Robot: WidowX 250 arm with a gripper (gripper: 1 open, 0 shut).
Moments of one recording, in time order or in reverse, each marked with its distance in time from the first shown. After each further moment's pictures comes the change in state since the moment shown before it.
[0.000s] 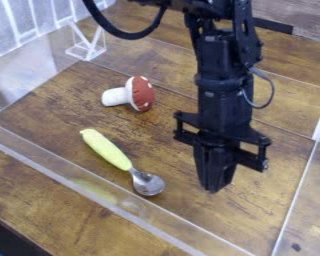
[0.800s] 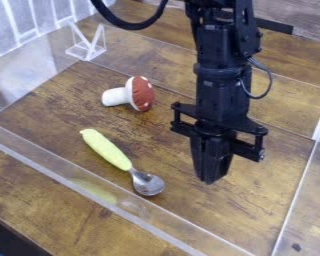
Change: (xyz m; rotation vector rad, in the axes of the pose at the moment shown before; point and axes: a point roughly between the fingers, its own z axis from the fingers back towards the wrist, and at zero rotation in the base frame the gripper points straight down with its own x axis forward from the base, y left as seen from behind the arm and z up) arm -0.003 0.007 0.006 0.011 0.058 0.017
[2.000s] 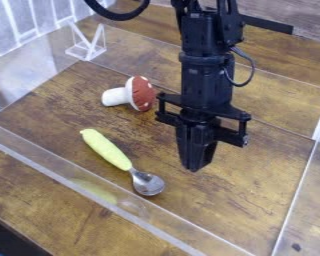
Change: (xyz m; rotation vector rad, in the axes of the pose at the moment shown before) arm -0.001 0.017 0.007 0.006 0.012 0.063
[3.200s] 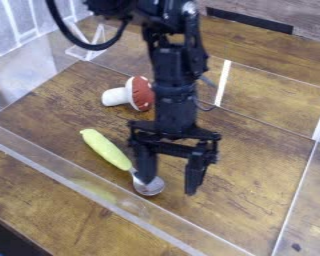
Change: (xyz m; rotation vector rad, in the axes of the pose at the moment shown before) arm -0.003 0.035 -0.032 -0.034 0.004 0.308
